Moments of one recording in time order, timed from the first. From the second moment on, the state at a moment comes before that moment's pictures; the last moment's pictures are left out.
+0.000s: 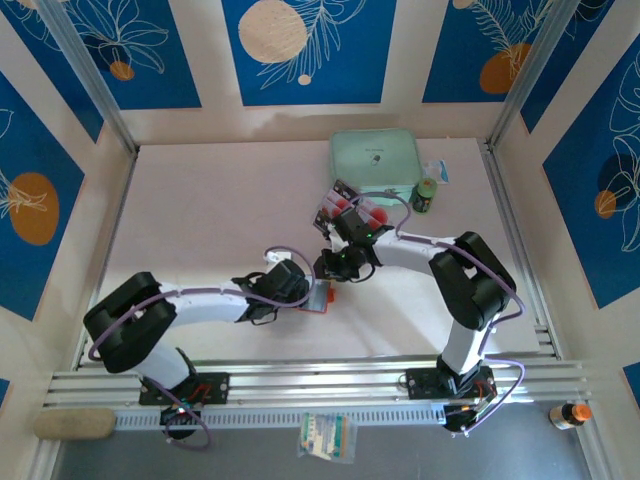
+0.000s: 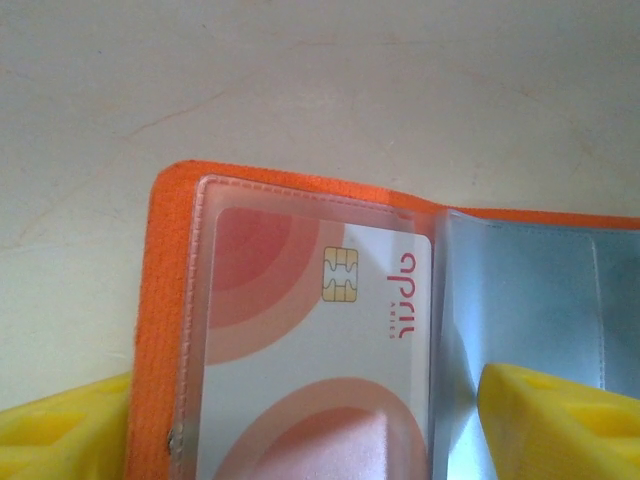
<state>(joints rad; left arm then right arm) -0.92 1.52 0.63 -0.12 -0.30 -0.76 0.65 1.77 1.01 -0.36 -0.46 0.63</state>
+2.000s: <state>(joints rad) -0.92 1.43 0.65 -0.18 -0.30 -0.65 0.66 1.78 0.99 -0.37 -0.45 0.68</state>
